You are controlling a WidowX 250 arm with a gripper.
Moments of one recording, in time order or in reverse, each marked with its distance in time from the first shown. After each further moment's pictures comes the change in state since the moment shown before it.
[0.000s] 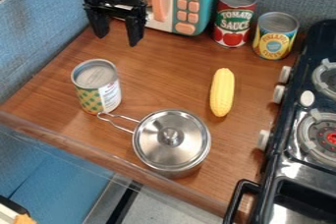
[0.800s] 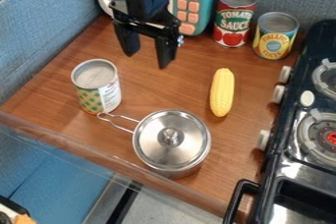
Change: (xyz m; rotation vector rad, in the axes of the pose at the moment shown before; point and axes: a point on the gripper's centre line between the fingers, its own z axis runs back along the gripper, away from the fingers) arm -0.039 -0.080 0.020 -0.071 -0.035 -0.191
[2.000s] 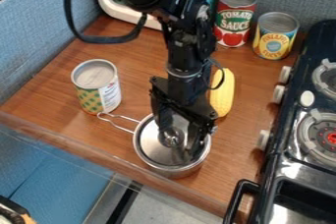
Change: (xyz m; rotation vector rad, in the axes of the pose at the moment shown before) arm -0.037 -0.065 -0.080 0.020 0.134 -0.130
